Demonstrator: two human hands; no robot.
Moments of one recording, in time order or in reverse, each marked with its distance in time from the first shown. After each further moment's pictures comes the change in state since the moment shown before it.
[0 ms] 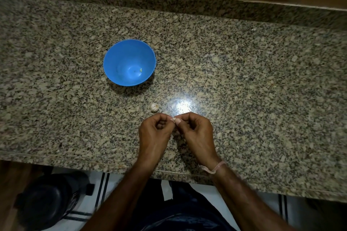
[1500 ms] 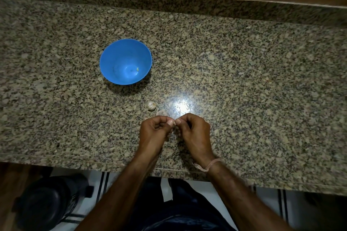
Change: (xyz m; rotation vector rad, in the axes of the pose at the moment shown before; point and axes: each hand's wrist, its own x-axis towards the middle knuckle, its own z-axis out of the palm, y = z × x) left_hand 0.007 -0.022 0.005 -0.150 -0.126 -0.179; right_hand -0.004 0.006 -0.002 -0.305 0.097 -0.051
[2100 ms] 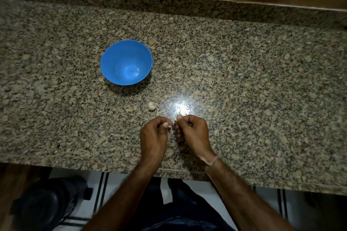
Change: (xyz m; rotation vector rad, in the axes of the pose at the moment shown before) left_hand -0.006 -0.015 0.002 0.329 0.168 0.286; right_hand 0.000 -0.002 0.004 0.316 -0.071 0.238
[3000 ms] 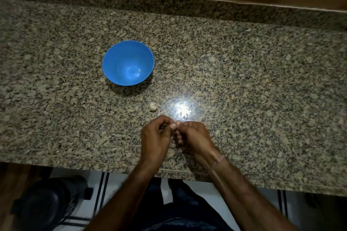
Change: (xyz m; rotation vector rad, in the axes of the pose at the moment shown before) left_hand 0.000 0.005 -0.003 -0.032 -0.028 0.027; right_hand 0.001 0.000 -0.004 0.161 -0.141 0.279
